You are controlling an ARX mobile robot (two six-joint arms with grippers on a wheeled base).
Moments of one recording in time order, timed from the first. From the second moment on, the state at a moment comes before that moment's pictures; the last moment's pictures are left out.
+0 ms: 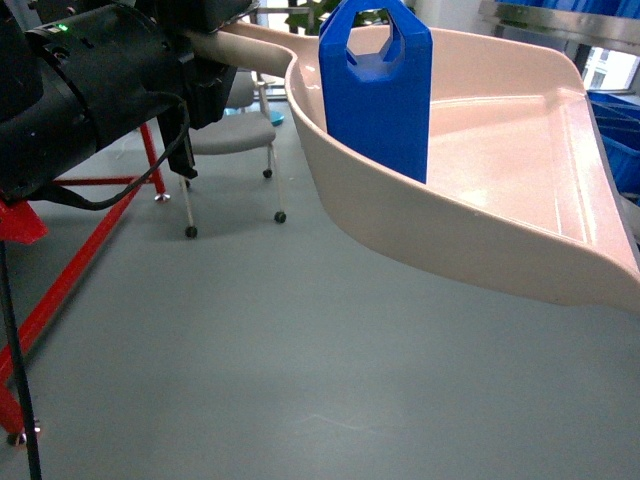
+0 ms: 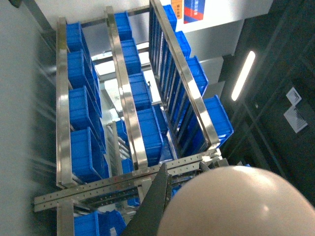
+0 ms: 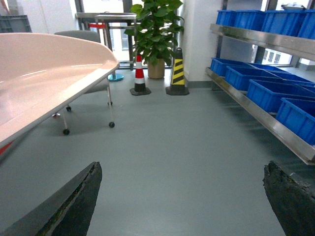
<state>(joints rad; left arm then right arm) -0.29 1.88 0.85 1.28 0.18 -1.42 0.00 0.00 0.01 0.00 0.00 -0.01</state>
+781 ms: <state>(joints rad) -0.29 1.88 0.85 1.28 0.18 -1.42 0.00 0.00 0.01 0.00 0.00 -0.01</state>
